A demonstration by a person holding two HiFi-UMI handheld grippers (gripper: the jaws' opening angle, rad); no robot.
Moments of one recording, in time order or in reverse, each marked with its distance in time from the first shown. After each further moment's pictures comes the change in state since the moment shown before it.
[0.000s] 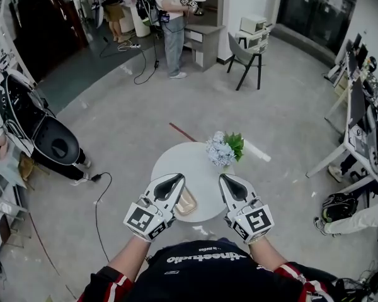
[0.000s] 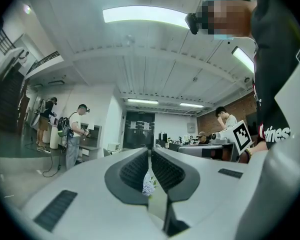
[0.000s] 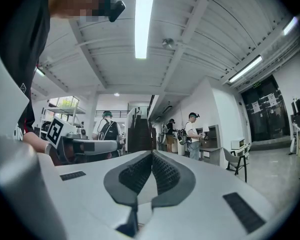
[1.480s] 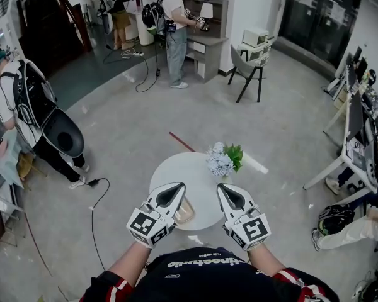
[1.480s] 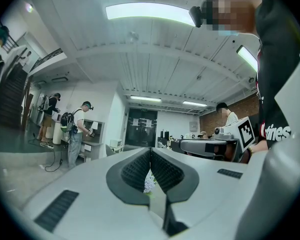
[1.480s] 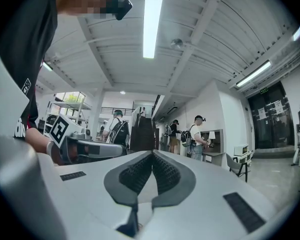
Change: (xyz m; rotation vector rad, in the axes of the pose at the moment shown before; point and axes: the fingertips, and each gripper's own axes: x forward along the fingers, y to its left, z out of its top) left arm -0.002 -0.002 -0.007 -0.028 0.030 0.029; right arm -0.002 0.014 0.010 -0.087 0.003 0.047
